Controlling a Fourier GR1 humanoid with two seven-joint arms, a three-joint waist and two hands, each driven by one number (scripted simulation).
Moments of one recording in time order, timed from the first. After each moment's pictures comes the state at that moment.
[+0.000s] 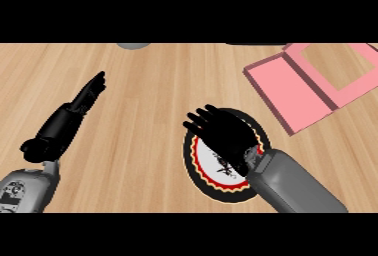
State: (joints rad) left arm -0.23 0.37 -0.10 -1.55 0.00 -0.11 -0.05; right arm -0.57 -0.22 0.60 -1.49 1.08 0.59 0.05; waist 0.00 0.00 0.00
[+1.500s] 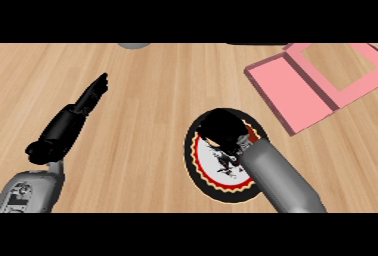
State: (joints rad) left arm -0.22 0.27 -0.02 -1.55 -0.10 -0.20 -0.06; right arm -0.60 -0.10 0.48 -1.06 1.34 0.30 -0.27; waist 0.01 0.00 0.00
